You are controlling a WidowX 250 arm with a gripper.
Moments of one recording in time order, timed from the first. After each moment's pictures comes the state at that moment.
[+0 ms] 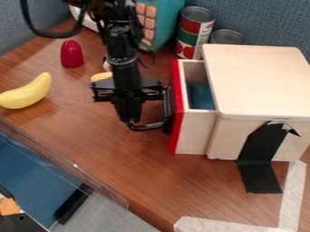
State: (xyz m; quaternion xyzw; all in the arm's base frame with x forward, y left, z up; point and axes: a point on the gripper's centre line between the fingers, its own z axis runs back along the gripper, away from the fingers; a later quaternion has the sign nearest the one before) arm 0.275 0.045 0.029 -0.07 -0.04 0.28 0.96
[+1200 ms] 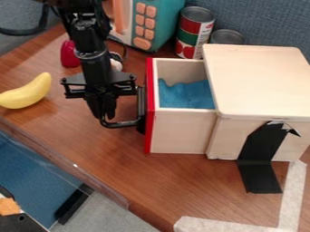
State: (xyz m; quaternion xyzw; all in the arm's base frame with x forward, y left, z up) arm 0.256 0.075 0.035 -0.06 -0.05 0.30 0.95
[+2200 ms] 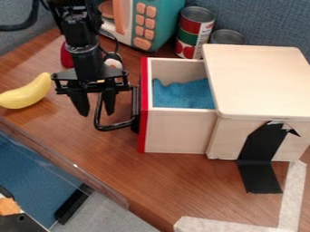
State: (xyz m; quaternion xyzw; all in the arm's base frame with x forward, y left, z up) arm 0.251 0.081 0.043 -0.06 -0.05 0.30 0.95
